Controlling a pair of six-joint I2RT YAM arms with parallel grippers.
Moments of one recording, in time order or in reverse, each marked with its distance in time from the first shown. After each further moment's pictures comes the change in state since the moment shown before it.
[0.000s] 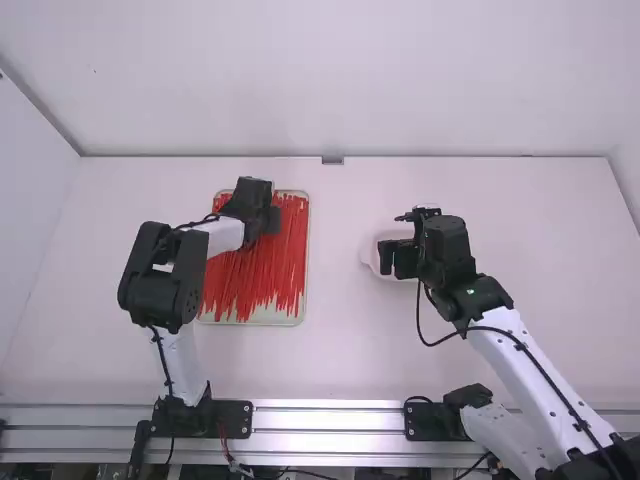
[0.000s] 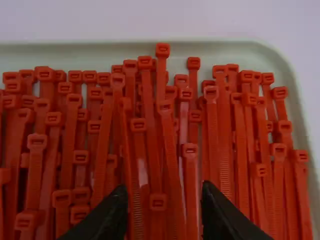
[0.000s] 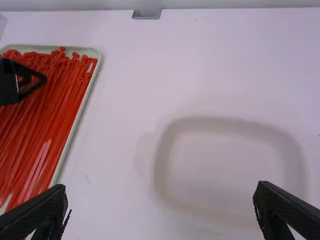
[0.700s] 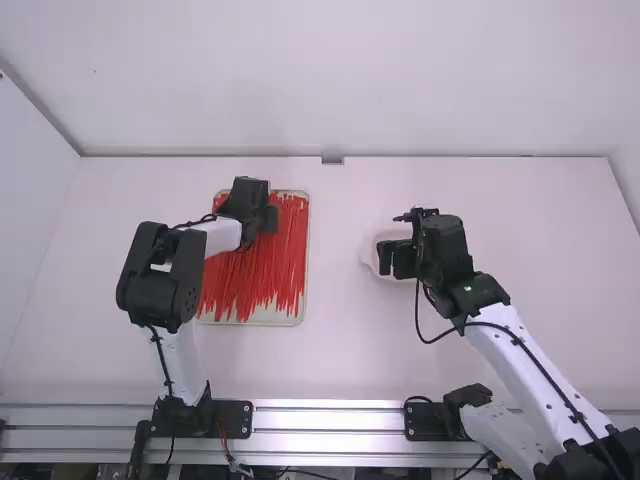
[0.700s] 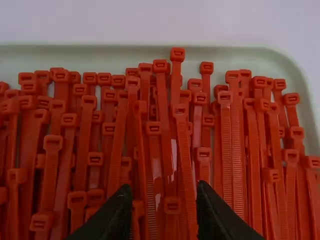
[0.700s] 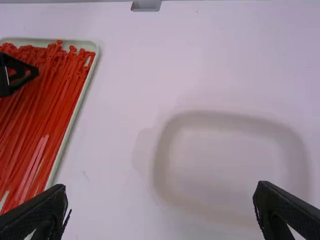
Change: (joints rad) left arm 0.014 0.000 -0.005 0.017 0.004 -0.006; right arm 0.000 0.026 0.000 0.005 -0.005 0.000
